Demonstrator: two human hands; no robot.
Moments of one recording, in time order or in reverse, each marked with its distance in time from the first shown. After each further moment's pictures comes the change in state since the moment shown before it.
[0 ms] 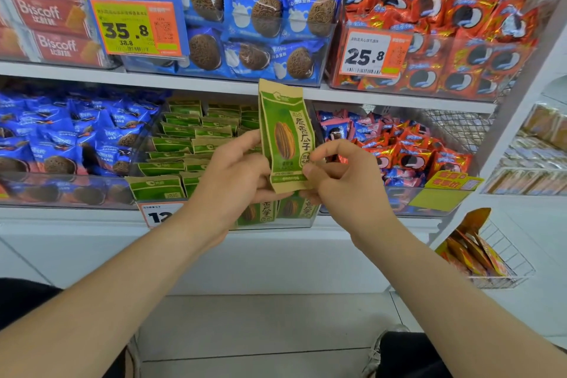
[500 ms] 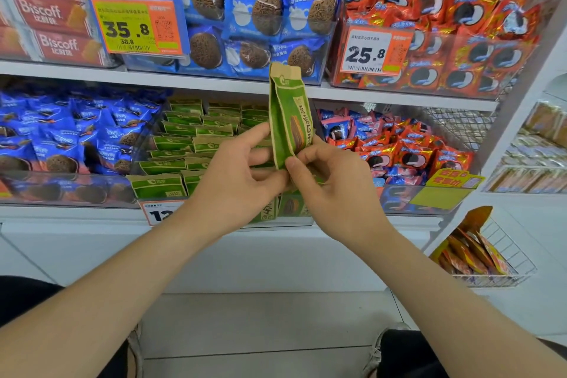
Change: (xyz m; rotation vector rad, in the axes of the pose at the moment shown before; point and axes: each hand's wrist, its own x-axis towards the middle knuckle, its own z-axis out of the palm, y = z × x) left_hand -0.004 -0.003 -0.003 0.266 -0.073 0.230; right_hand -0.004 0.004 0.008 -0.293 -0.062 -0.370
